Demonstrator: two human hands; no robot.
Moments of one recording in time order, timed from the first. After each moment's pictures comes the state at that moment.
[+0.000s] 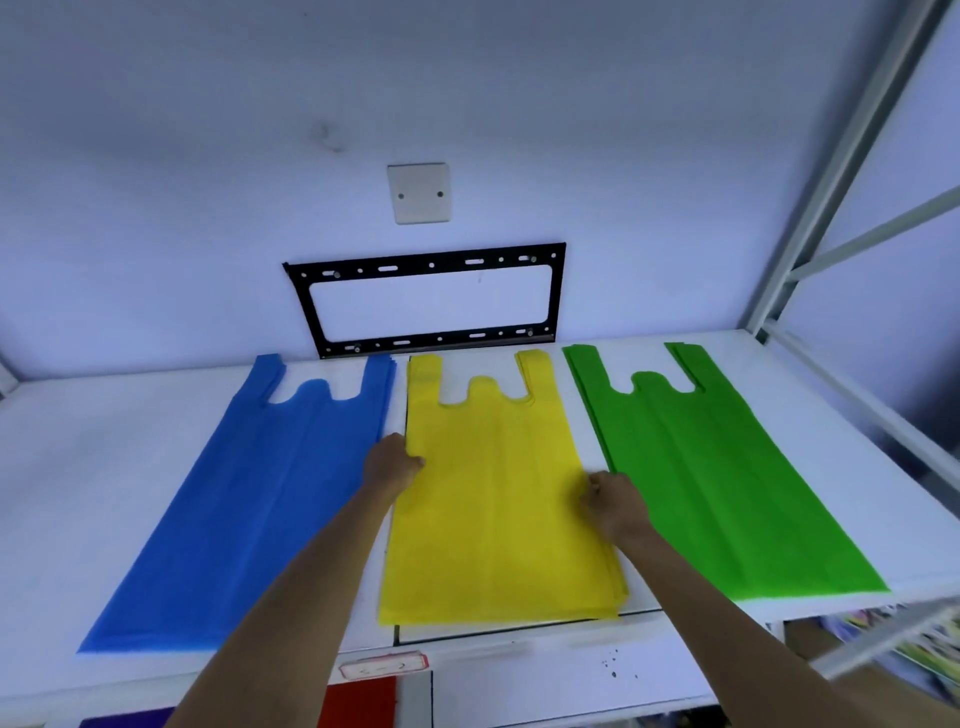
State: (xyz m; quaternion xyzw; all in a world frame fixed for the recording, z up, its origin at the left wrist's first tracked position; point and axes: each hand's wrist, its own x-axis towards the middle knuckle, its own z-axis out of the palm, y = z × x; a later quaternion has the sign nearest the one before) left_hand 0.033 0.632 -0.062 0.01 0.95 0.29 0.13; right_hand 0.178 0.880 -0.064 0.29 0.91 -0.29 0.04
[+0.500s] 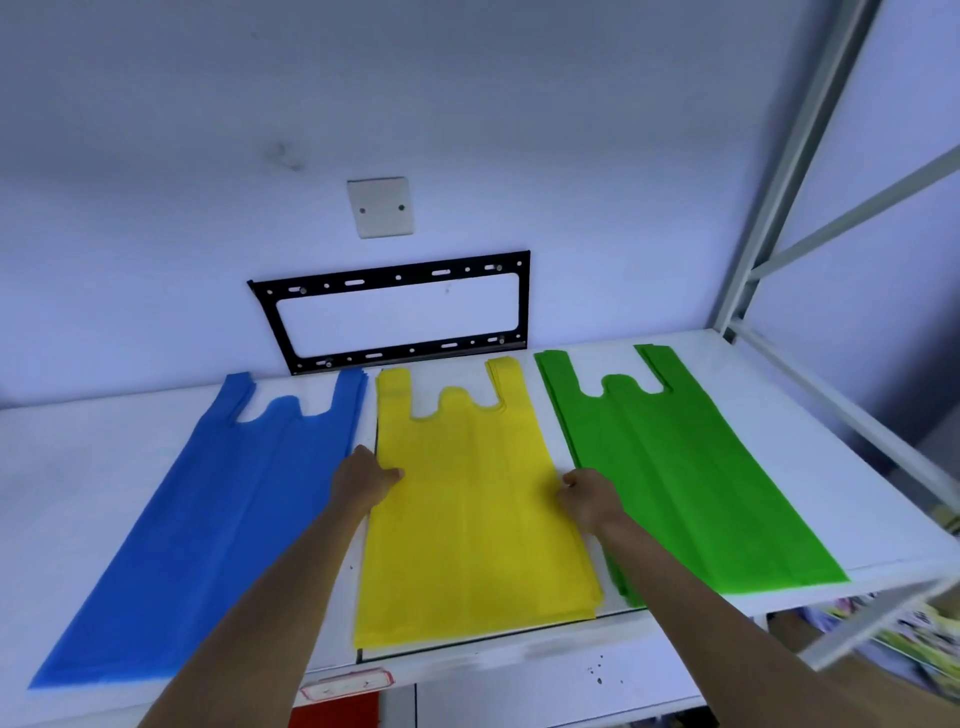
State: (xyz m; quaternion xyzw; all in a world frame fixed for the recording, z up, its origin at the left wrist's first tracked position) left_hand 0.037 0.640 -0.058 0.00 0.97 0.22 0.12; right_hand 0.181 0.893 -0.046 0.27 0.90 -0.33 0.03
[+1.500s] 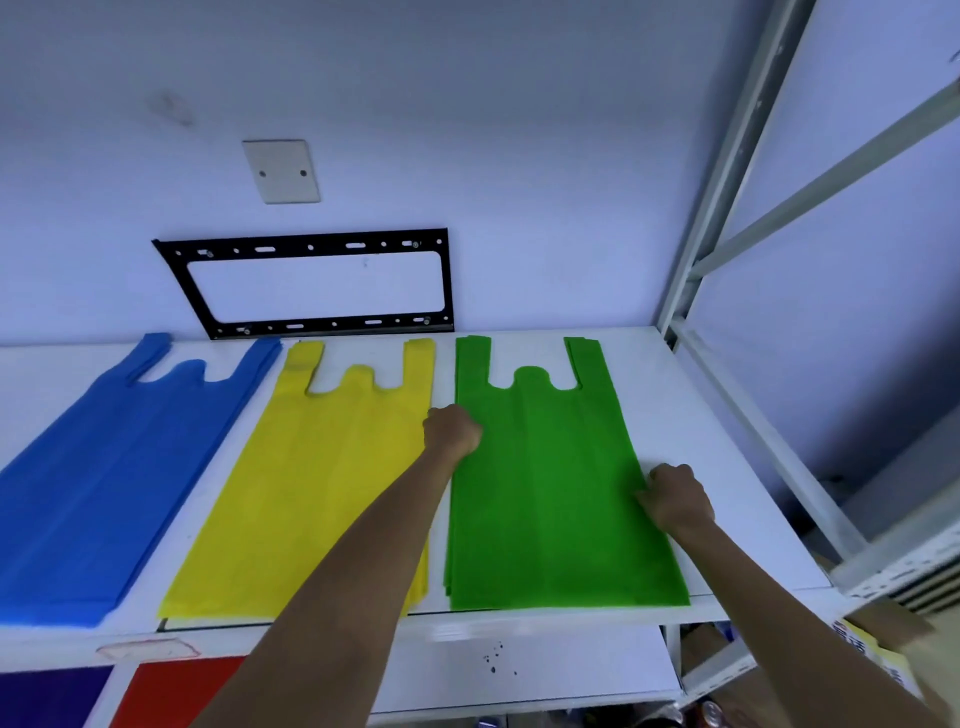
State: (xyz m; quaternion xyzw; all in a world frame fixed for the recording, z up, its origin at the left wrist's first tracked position) left_hand 0.099 0.926 -0.045 0.03 0.96 0.23 0.15; right_hand 0.251 1.155 -0.062 0.34 0.92 -0.19 0.07
